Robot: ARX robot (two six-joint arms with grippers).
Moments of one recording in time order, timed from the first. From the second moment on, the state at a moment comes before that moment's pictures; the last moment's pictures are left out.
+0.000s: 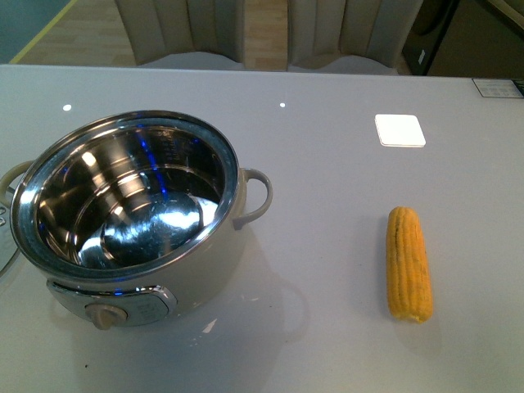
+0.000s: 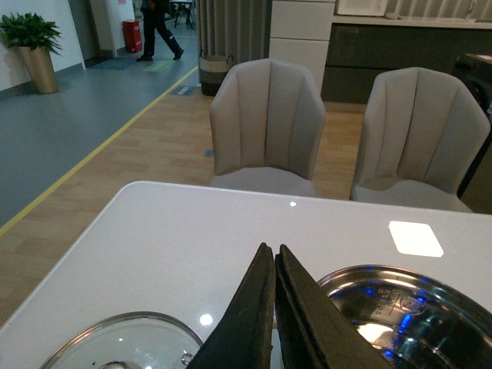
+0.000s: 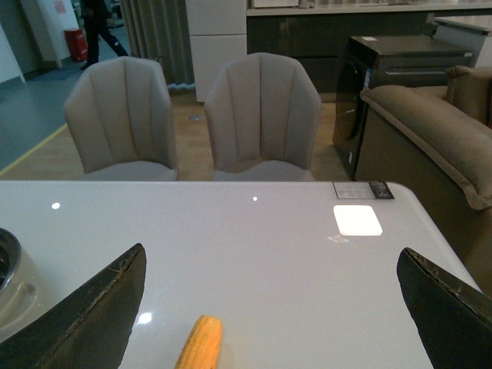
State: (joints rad) left arm 0.27 0.93 0.11 0.81 0.26 0.00; right arm 0.00 0.01 0.02 0.00 0.00 0.00
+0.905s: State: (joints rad) left arm 0.00 0.35 0.01 0.35 0.00 0.00; right arm 0.00 0.01 0.02 0.00 0.00 0.00
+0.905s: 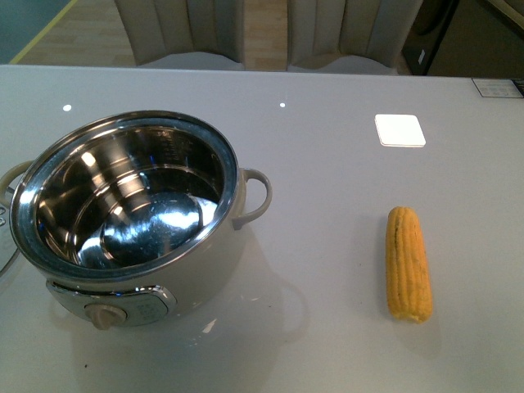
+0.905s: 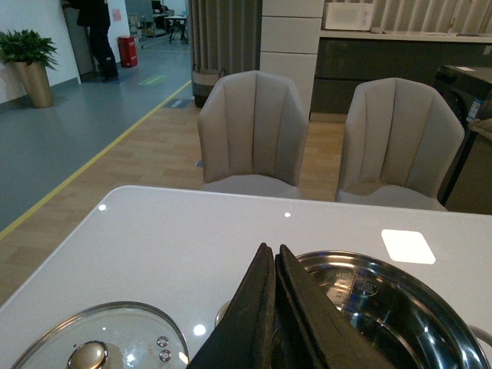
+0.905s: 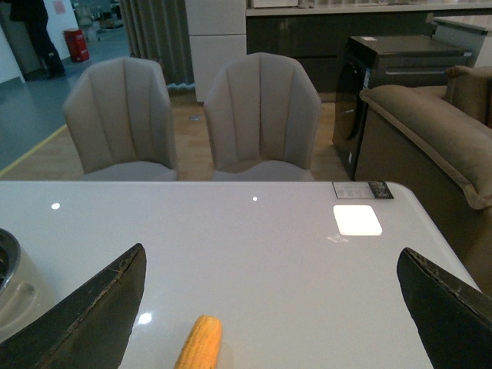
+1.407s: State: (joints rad) left arm 0.00 0.15 0.01 0.14 0.00 0.00; right arm 0.00 0.01 0.02 0.00 0.00 0.00
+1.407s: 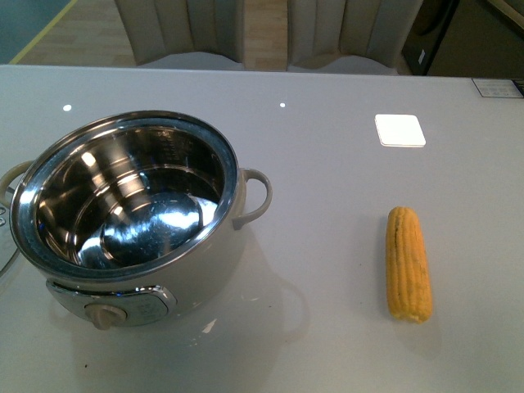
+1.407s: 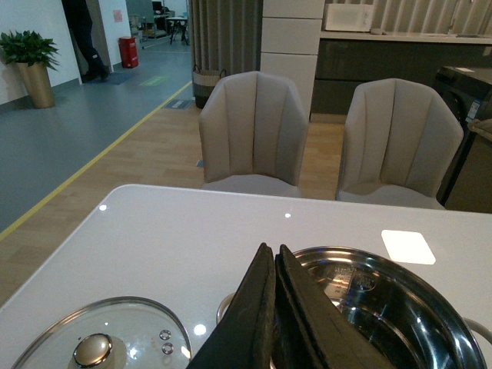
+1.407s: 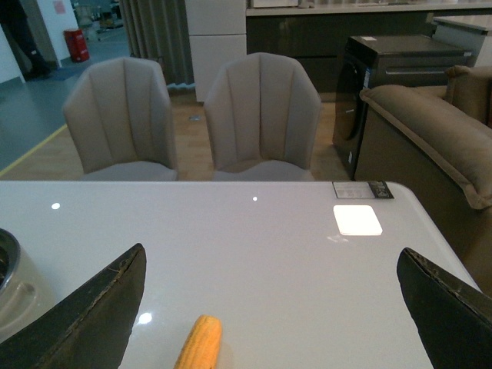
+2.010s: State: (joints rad) left arm 0.00 0.01 0.01 0.00 0.00 0.00; right arm 0.06 0.26 0.18 -0.37 0.13 0.15
